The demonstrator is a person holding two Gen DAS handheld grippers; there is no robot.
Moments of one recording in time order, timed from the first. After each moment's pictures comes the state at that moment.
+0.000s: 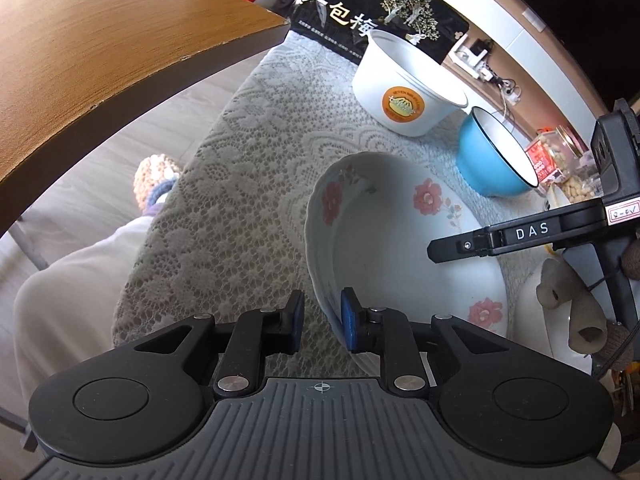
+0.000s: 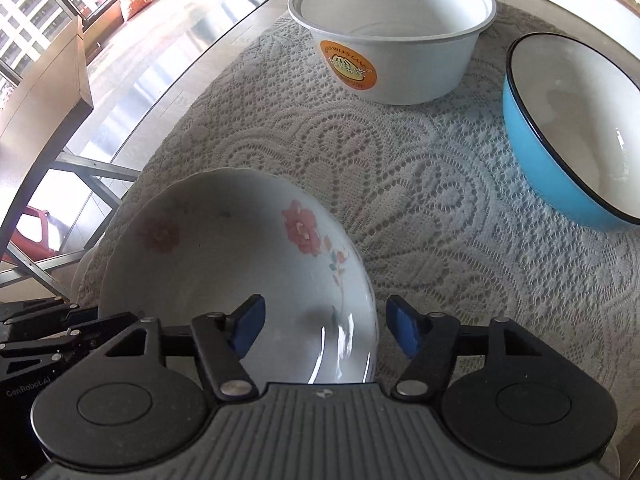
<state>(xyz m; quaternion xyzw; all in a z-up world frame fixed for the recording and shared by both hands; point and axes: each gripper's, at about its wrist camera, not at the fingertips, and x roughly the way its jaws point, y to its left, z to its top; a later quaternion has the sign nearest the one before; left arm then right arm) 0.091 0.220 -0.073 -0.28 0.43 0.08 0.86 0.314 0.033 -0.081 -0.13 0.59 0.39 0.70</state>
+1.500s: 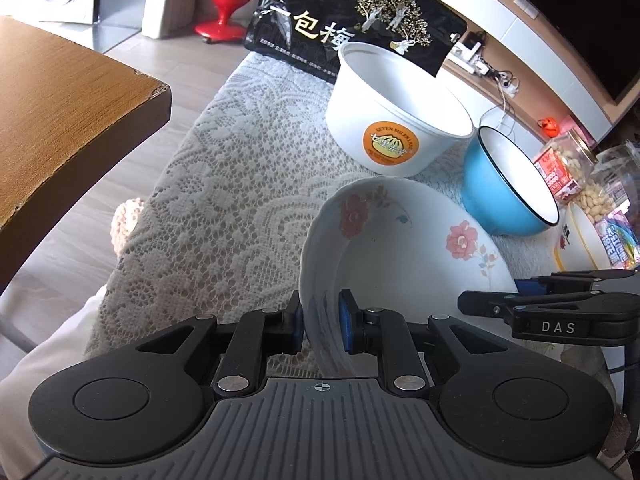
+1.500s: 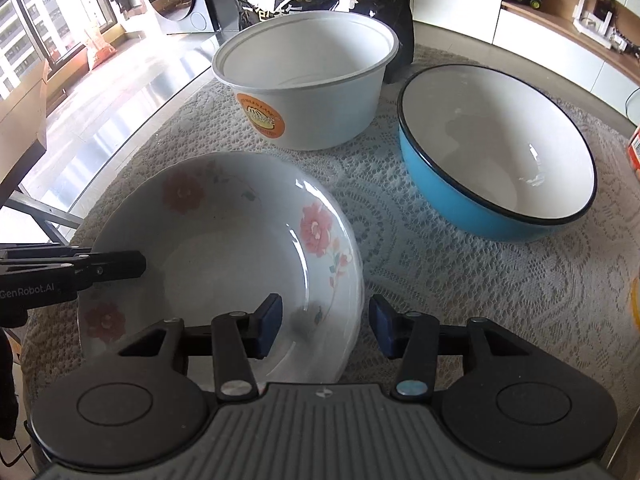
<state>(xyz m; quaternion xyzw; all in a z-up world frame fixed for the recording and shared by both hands) 0.183 0.223 -0.076 -0.24 0.43 0.07 0.87 0.326 0.004 -0.084 -0.11 0.52 0.34 0.78</state>
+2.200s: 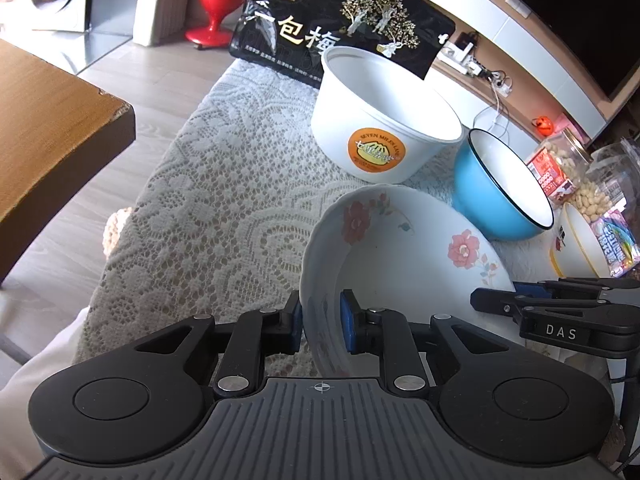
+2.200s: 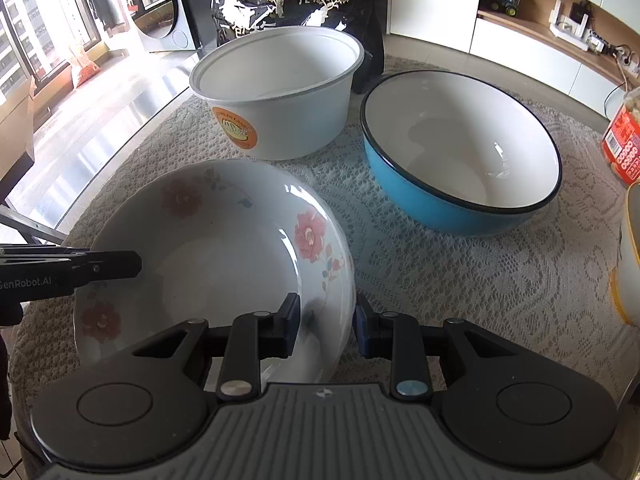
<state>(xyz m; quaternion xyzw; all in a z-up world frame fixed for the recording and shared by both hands) 0.191 0.217 -0.072 -0.23 0.41 0.07 0.88 0.315 -0.012 -0.076 -0.12 0.47 0.30 0.82</state>
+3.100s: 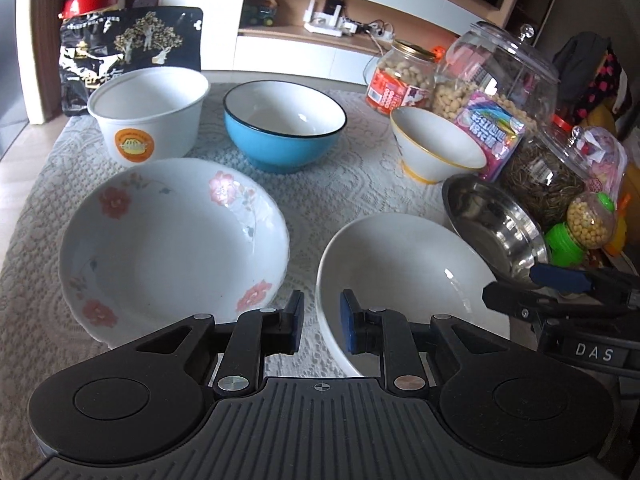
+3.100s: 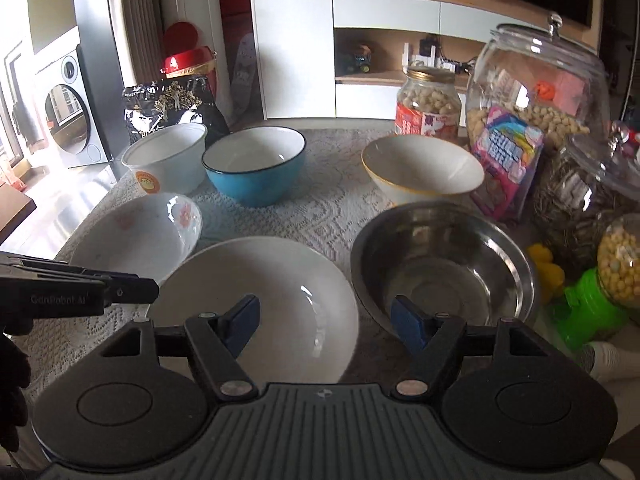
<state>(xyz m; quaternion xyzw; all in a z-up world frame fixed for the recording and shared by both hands) 0.169 0.044 -0.029 -0.10 0.42 -0.07 0.90 0.183 -0.209 -0.046 0.01 0.40 0.16 0.90</state>
